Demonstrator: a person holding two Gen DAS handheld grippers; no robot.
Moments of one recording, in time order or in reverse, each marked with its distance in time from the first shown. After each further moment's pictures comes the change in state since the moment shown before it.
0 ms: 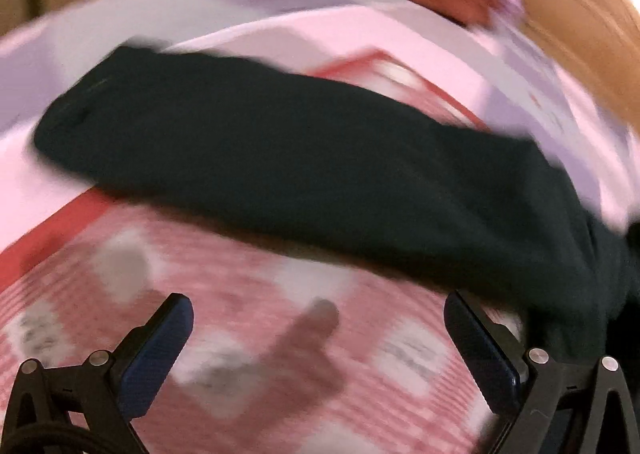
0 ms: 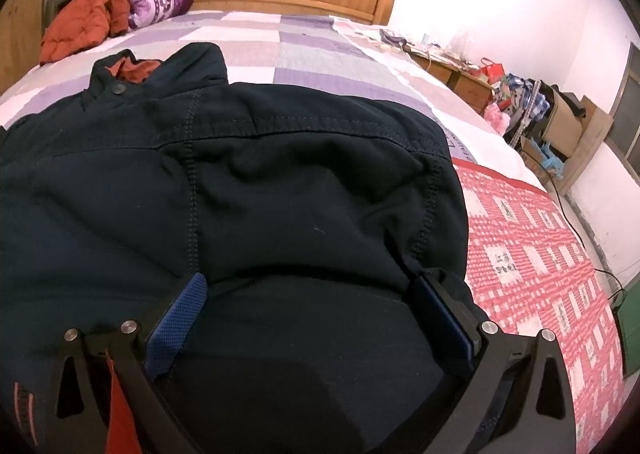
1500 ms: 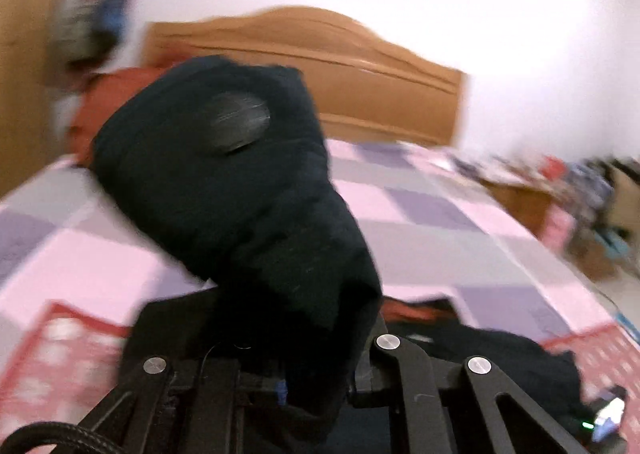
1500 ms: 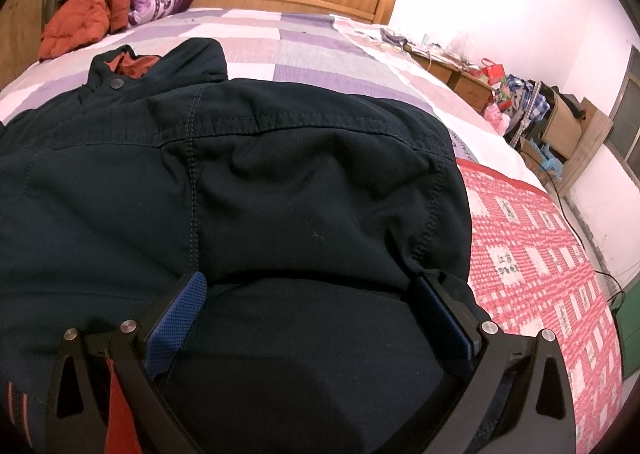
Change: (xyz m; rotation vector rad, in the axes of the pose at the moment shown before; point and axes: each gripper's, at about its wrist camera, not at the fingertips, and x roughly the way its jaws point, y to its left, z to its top) left arm -0.115 -0.347 0.011 0.614 -0.294 -0.561; right arm 0.005 0.005 0.001 -0.003 0.006 -0.007
